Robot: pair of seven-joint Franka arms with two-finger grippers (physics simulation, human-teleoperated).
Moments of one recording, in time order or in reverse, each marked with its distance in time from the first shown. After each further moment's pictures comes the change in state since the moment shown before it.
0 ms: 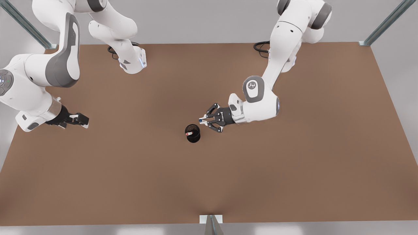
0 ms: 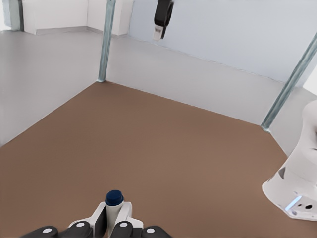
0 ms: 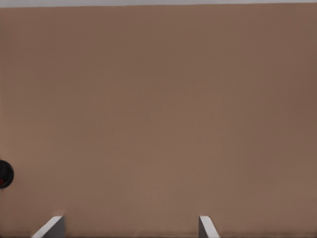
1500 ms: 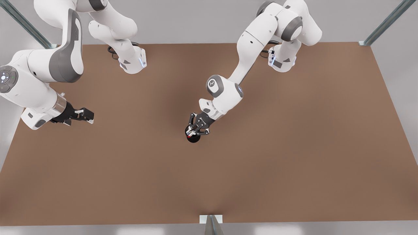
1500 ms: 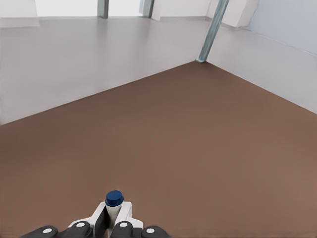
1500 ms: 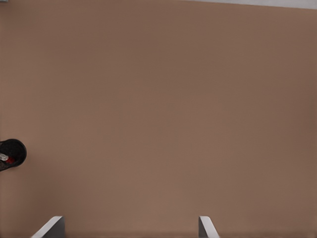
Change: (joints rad) left arm -0.236 0.249 0.003 0.111 -0.058 0.636 -0.294; right arm 0.003 -0.005 0.035 0.028 0.000 -0.055 -0.048
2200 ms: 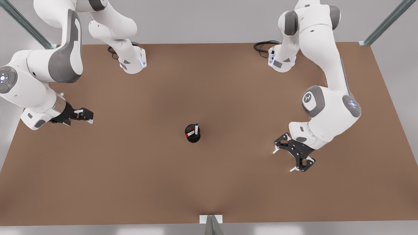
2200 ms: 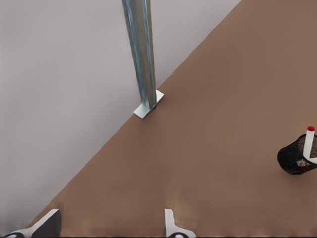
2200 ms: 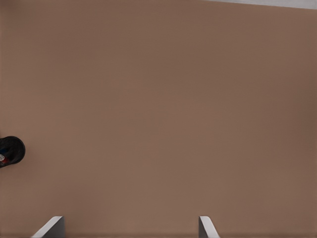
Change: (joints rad) left arm 0.319 -0.141 0.513 0.301 0.852 -1.015 -0.314; right arm -0.001 0.001 -0.003 0.000 0.000 -0.003 -0.016
